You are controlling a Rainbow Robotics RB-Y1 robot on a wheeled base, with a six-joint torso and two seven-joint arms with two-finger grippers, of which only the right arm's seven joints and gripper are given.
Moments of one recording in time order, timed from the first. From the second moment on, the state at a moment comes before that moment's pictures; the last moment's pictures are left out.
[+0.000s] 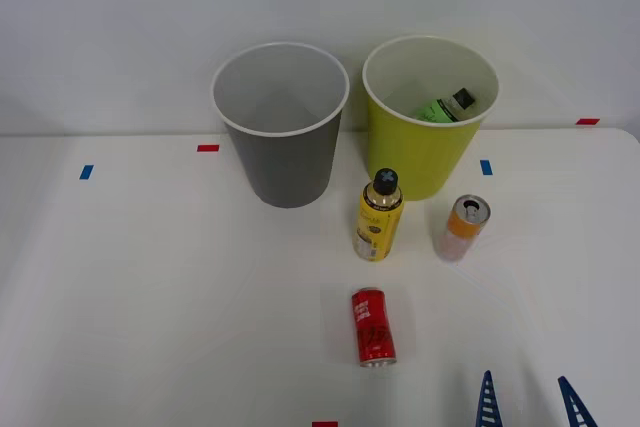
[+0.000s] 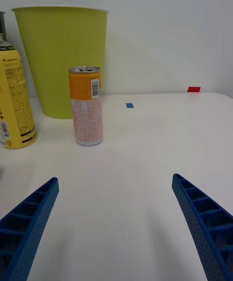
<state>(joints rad) 0.91 -0.07 0.25 -1.73 -0.04 -0.81 1.61</state>
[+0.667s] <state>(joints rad) 0.91 -0.07 0.25 -1.73 -0.04 -0.81 1.61</state>
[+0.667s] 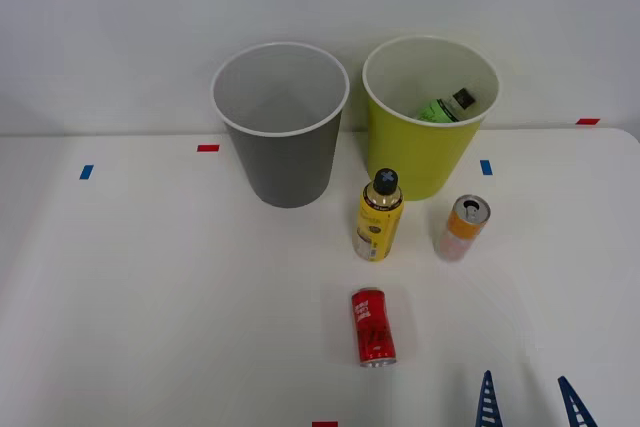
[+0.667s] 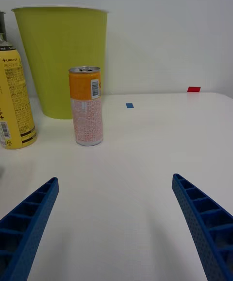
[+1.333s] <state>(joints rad) 0.91 -0.07 0.25 -1.73 -0.04 -0.81 1.61</state>
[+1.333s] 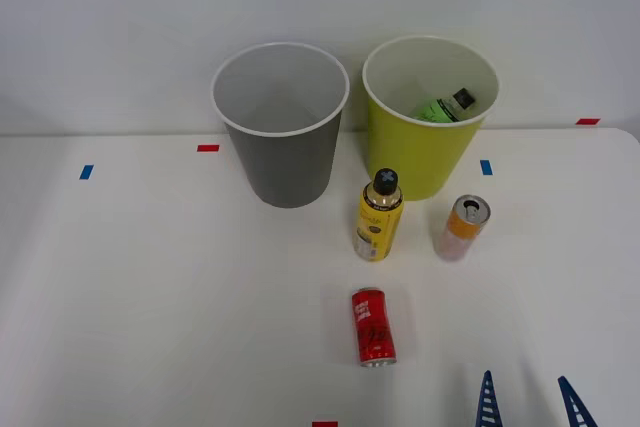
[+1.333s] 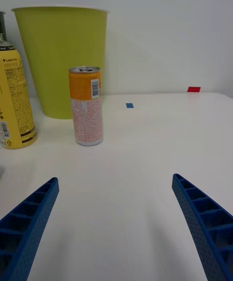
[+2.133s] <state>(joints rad) 0.91 -0.07 0.25 -1.73 -0.04 -0.81 1.61</state>
